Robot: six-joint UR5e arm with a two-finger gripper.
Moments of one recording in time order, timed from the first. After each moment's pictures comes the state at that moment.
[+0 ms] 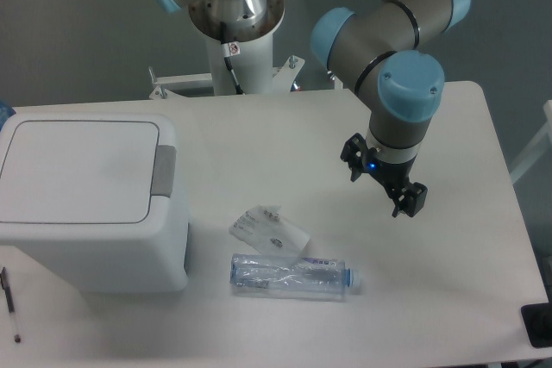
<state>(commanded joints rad) 2.60 -1.95 -1.54 -1.17 1.57 1.44</state>
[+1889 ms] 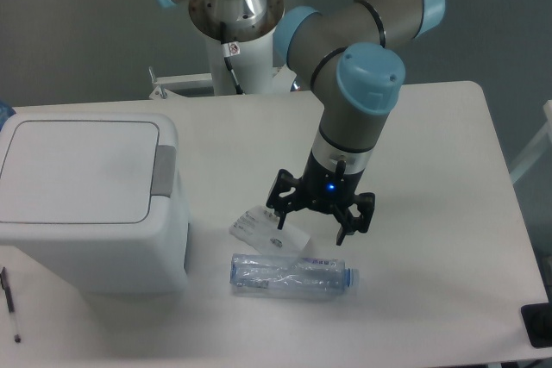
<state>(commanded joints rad) 2.48 -1.91 -1.51 -1.09 1.21 0.66</state>
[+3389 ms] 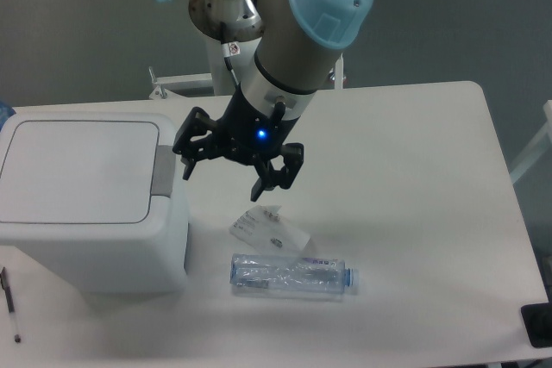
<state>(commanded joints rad) 2.38 -1.83 -1.23 -1.62 1.10 0.52</state>
